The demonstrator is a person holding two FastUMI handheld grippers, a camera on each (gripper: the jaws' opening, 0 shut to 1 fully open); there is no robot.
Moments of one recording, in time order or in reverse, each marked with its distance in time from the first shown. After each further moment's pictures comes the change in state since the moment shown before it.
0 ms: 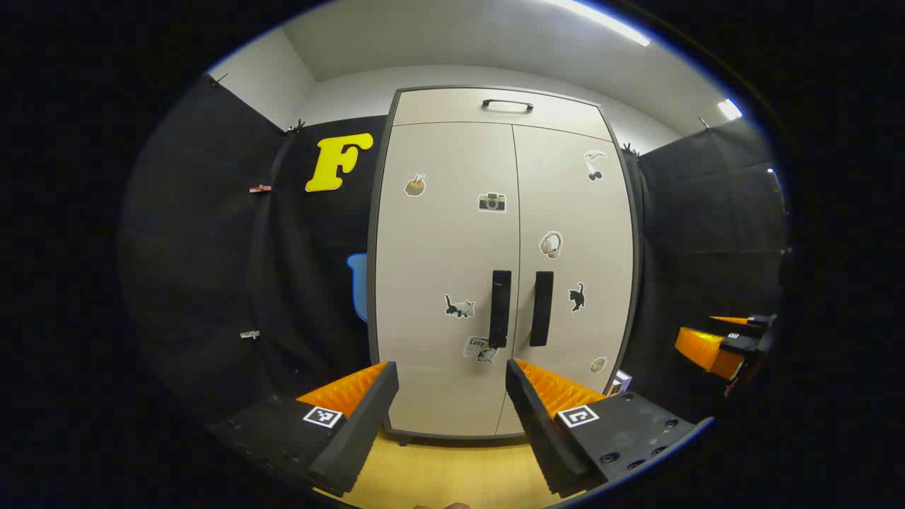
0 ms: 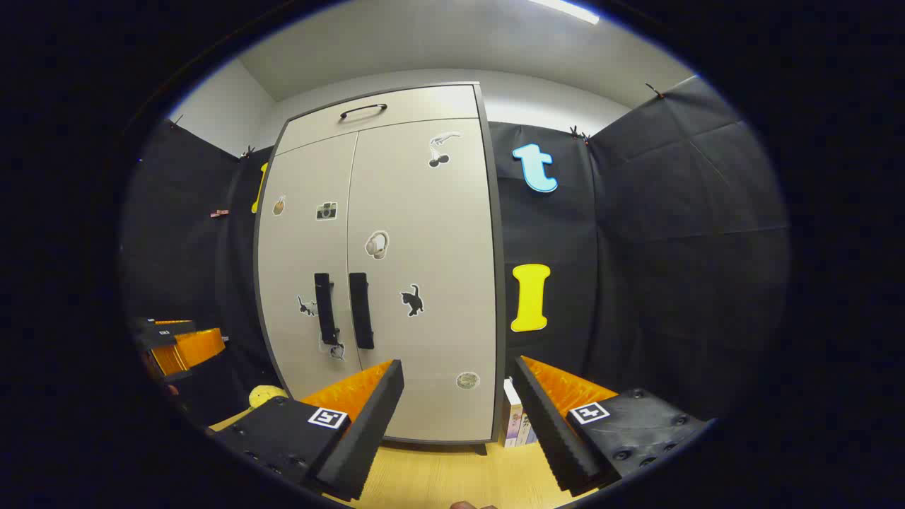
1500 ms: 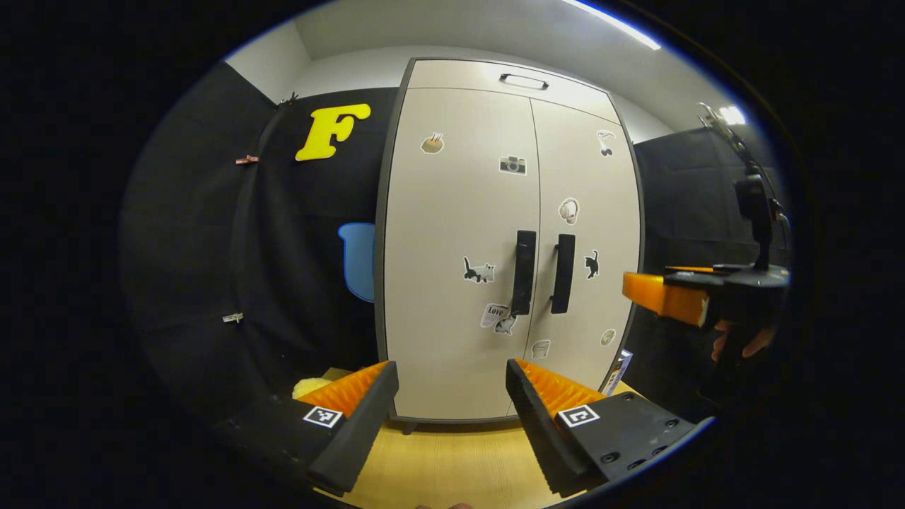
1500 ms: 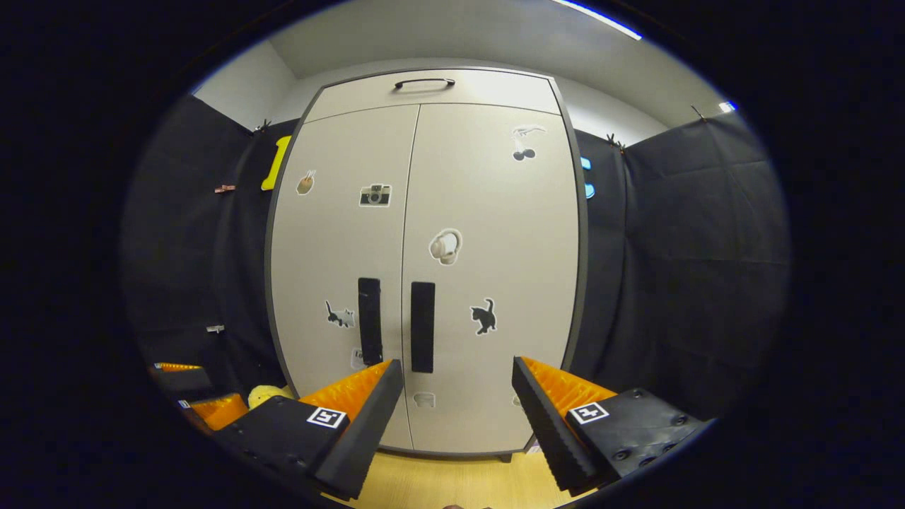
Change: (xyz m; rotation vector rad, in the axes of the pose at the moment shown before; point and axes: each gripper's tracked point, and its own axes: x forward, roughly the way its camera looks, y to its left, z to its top) left arm 0.019 0.048 -0.048 -0.045 0.091 -0.093; right arm 0.073 0.118 0.020 -0.080 0.024 0.016
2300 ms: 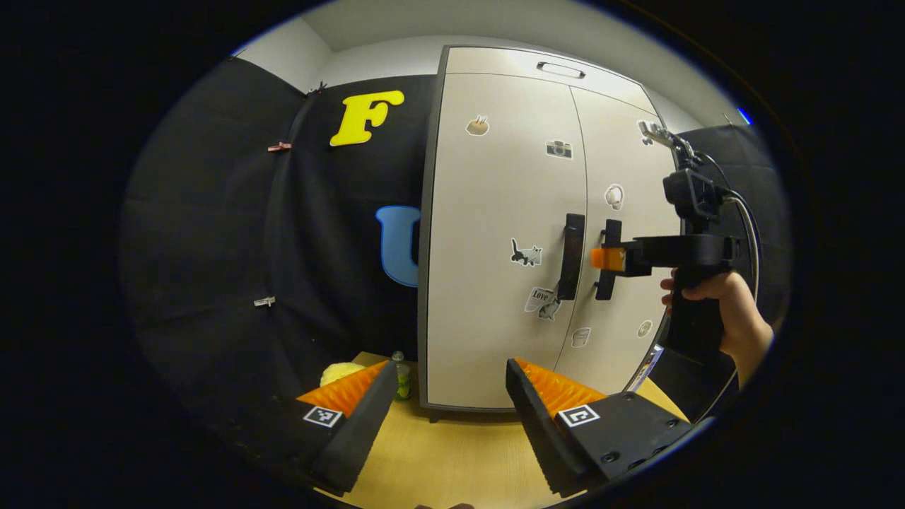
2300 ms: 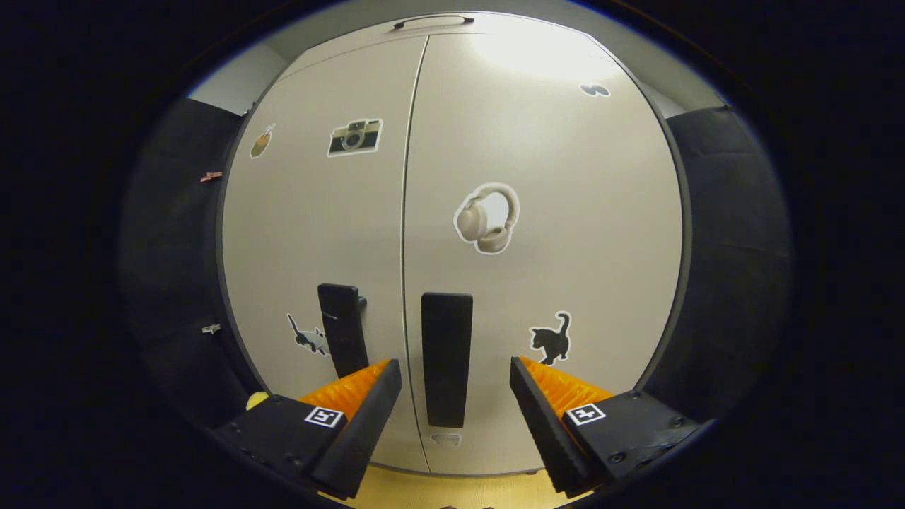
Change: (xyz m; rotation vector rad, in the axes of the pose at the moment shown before) left arm -0.003 0.042 -0.016 -0.040 0.058 0.133; right arm 0.133 0.036 -0.047 0.023 0.156 0.037
